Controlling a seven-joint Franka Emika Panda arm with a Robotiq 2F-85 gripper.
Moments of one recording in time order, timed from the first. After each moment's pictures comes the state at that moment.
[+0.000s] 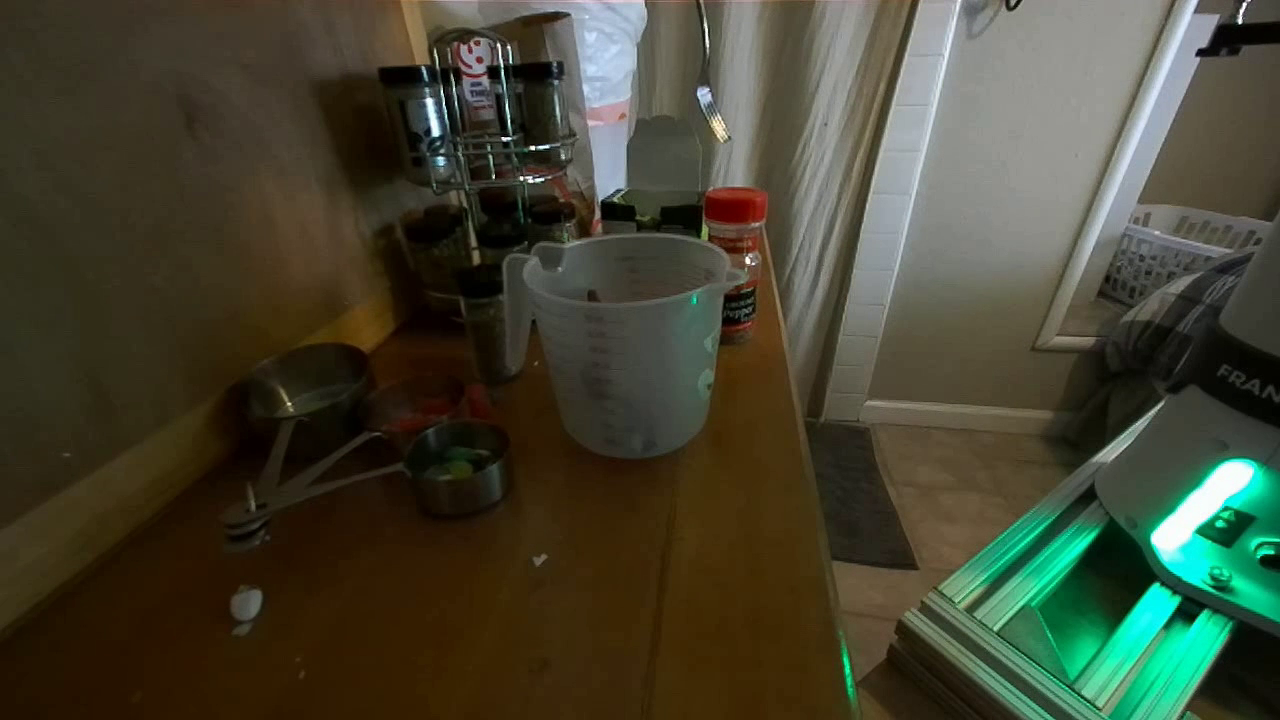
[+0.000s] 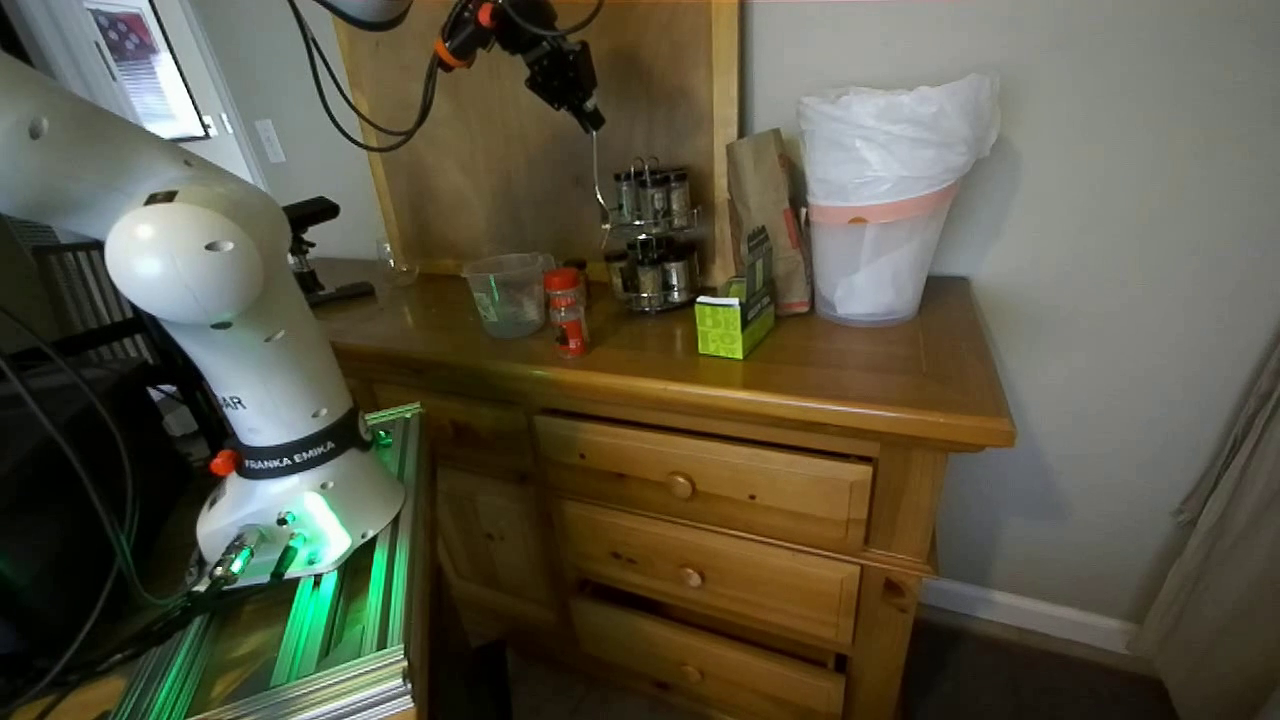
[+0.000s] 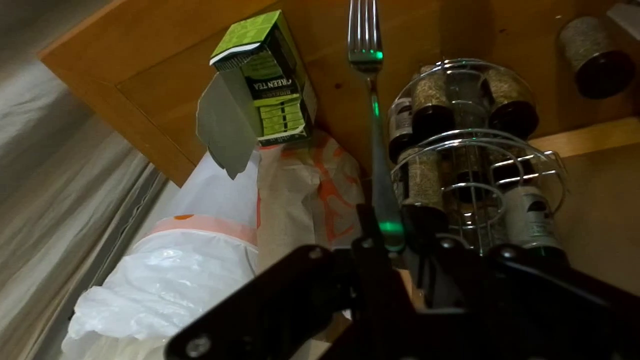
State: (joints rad) arm 0.15 -0.76 0.28 -2.61 0.01 2.39 0.02
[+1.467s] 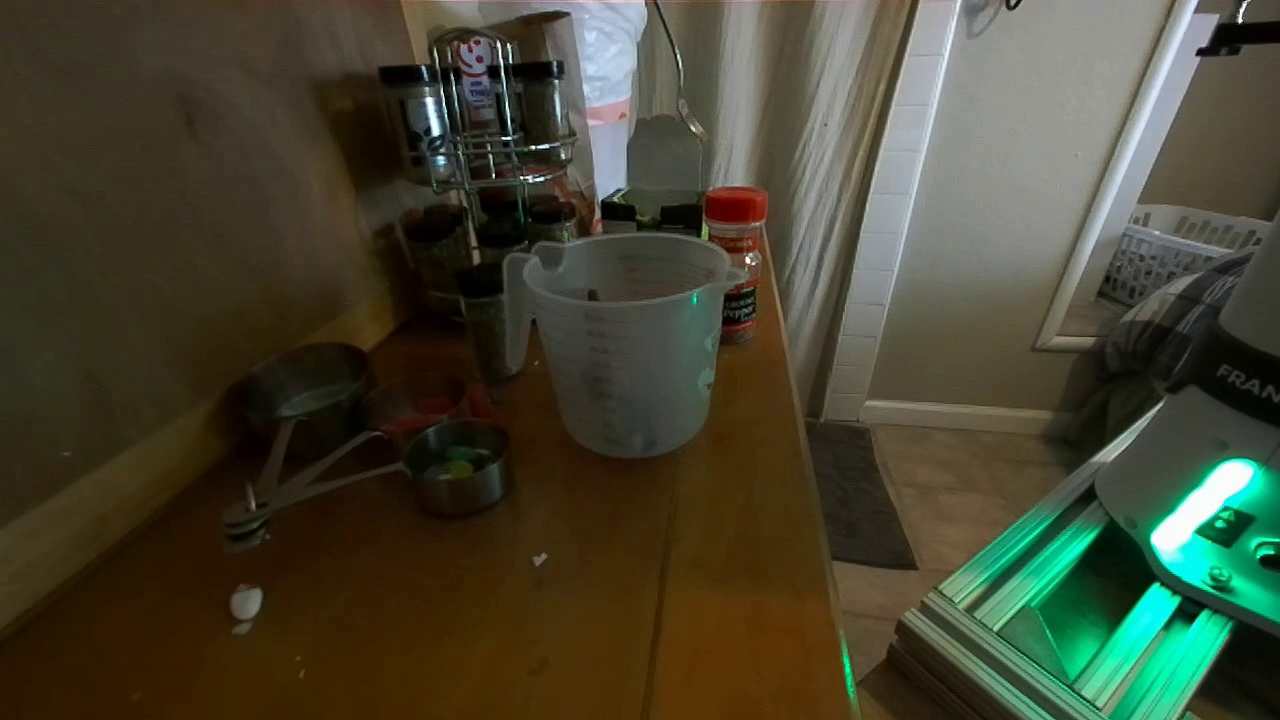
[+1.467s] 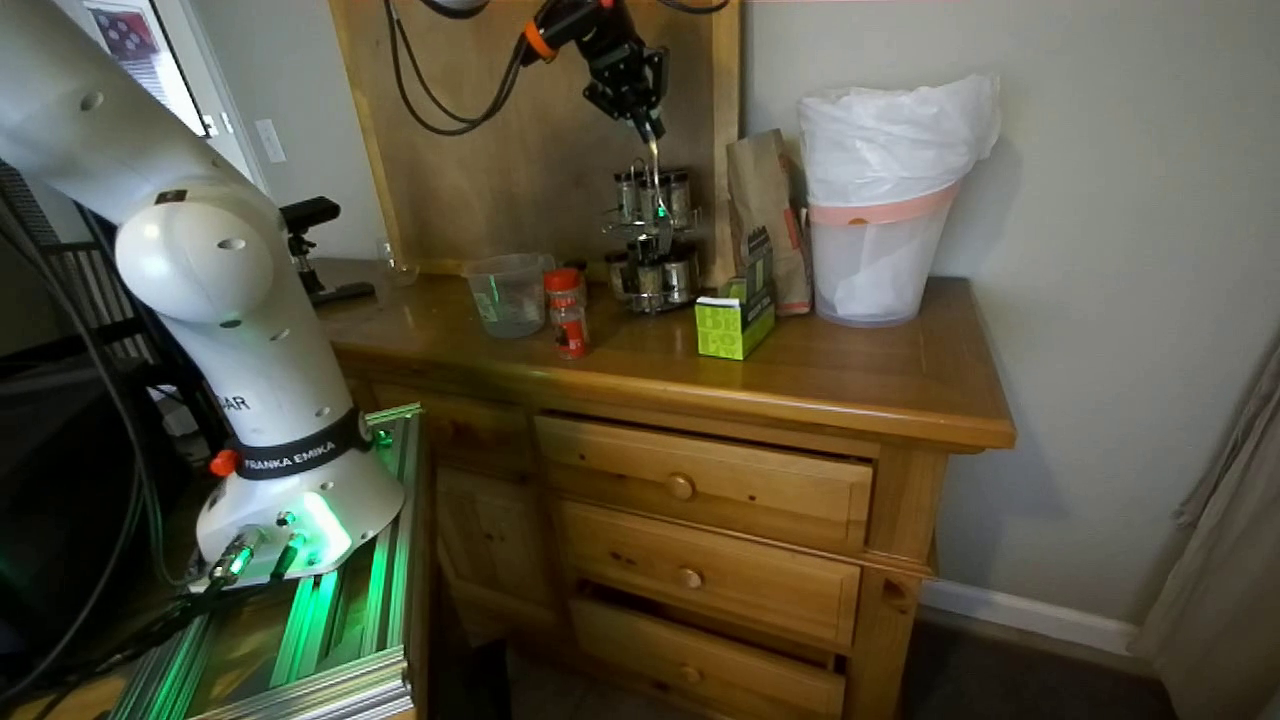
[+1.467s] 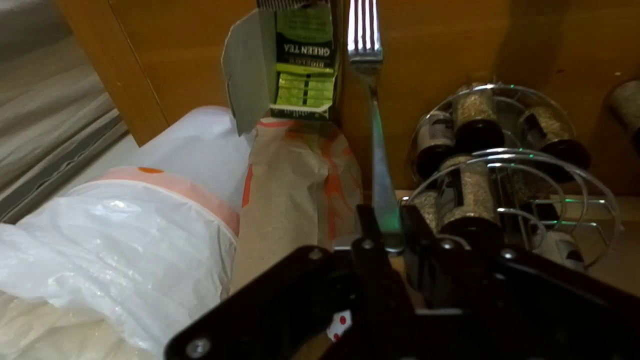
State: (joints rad) arm 0.21 -0.45 0.11 -2.42 -0.08 2.41 -0.33
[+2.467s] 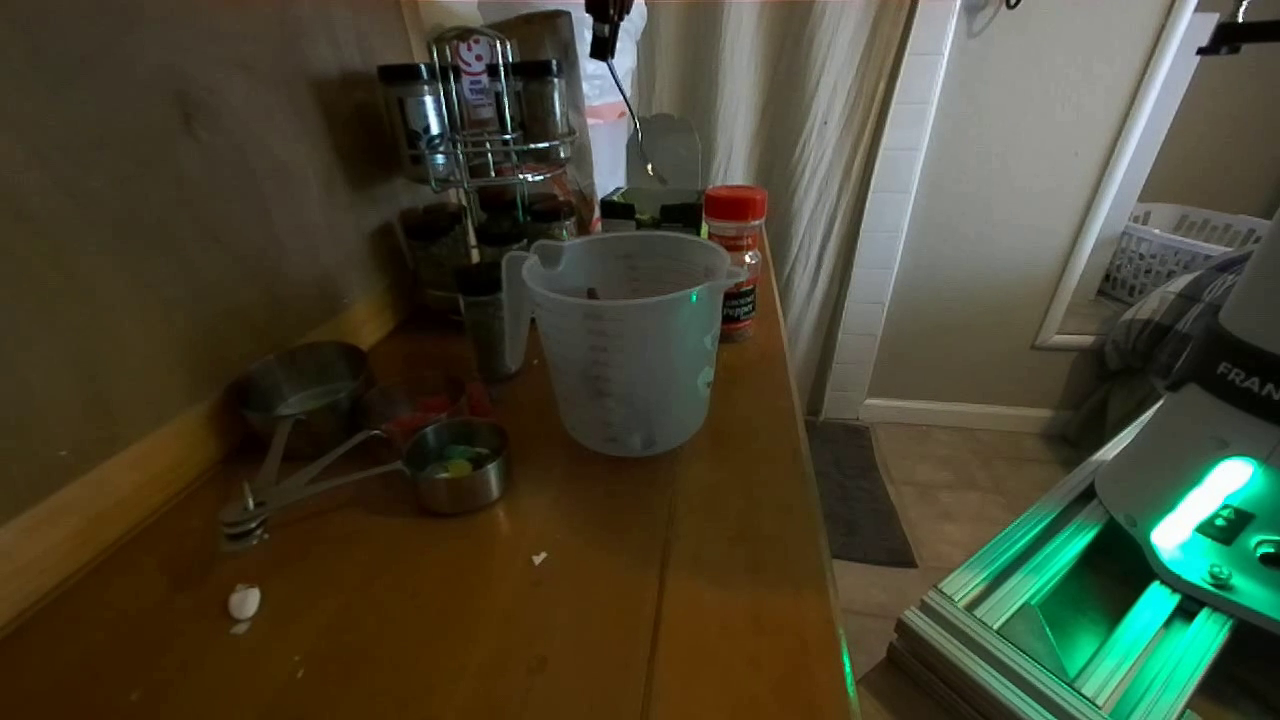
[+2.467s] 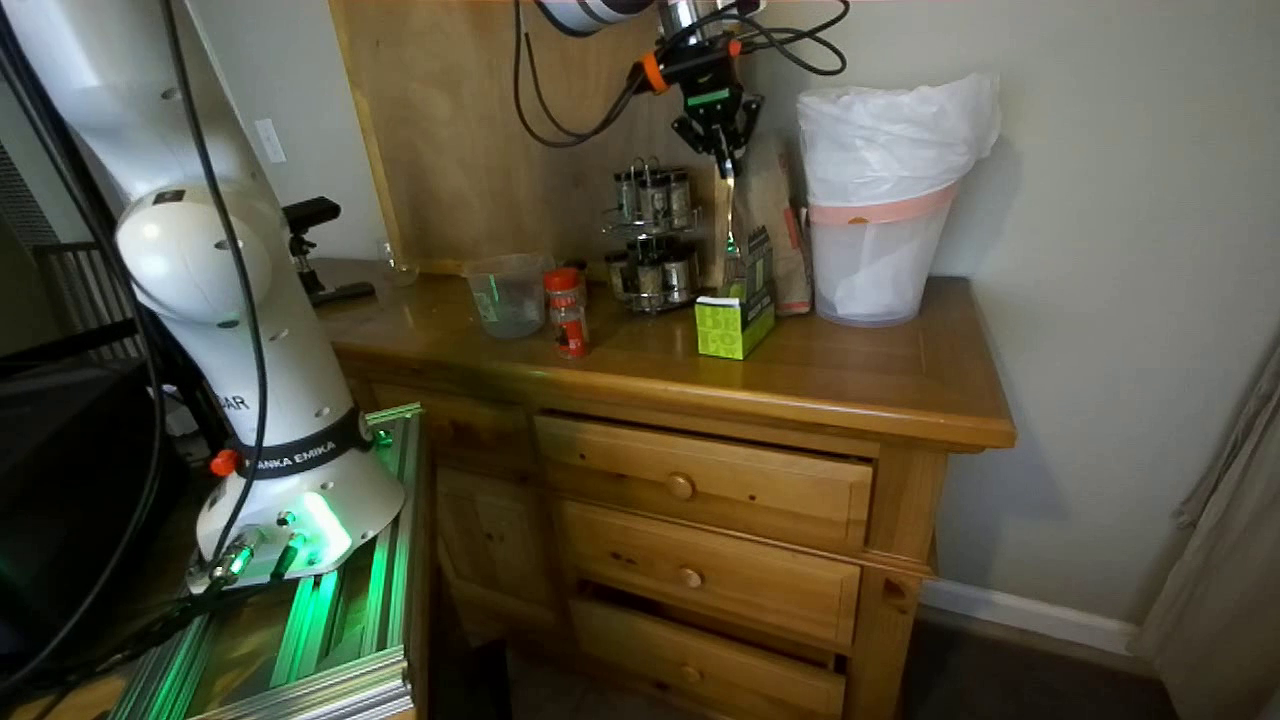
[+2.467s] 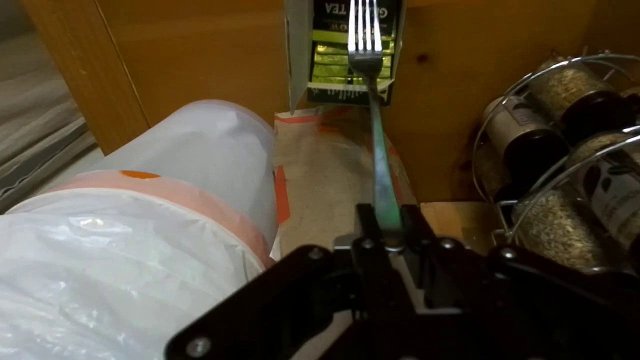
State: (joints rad) arm 0.19 -0.03 0.03 -2.10 0.00 2.39 -0.49
